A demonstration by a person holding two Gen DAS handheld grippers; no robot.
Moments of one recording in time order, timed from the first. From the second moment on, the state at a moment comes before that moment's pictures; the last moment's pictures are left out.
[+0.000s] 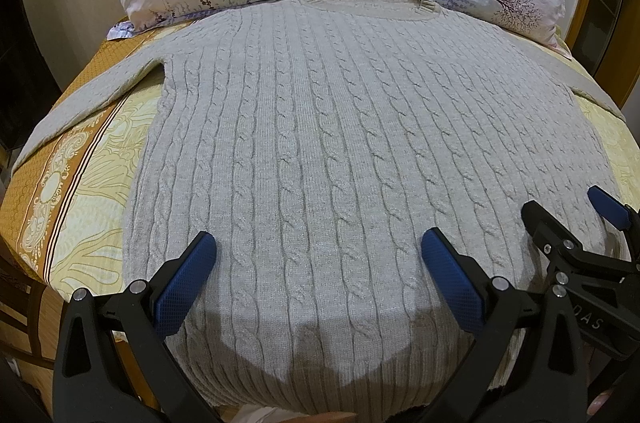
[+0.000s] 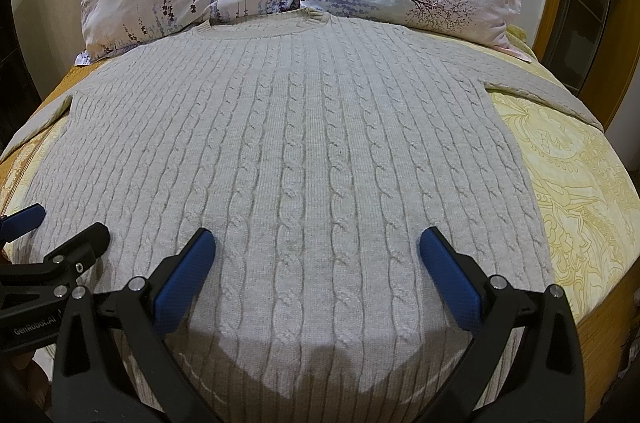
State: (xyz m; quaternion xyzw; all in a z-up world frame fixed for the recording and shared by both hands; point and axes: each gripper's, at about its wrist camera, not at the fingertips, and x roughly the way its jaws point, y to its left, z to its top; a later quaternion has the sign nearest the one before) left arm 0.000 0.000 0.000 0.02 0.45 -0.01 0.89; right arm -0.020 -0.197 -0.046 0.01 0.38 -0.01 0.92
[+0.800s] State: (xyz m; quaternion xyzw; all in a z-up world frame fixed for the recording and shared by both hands) left arm 0.007 -0.001 0.002 0.03 0.46 -0.01 0.89; right arm -0.015 -0.204 -0.047 -0.02 0.37 0.05 0.93
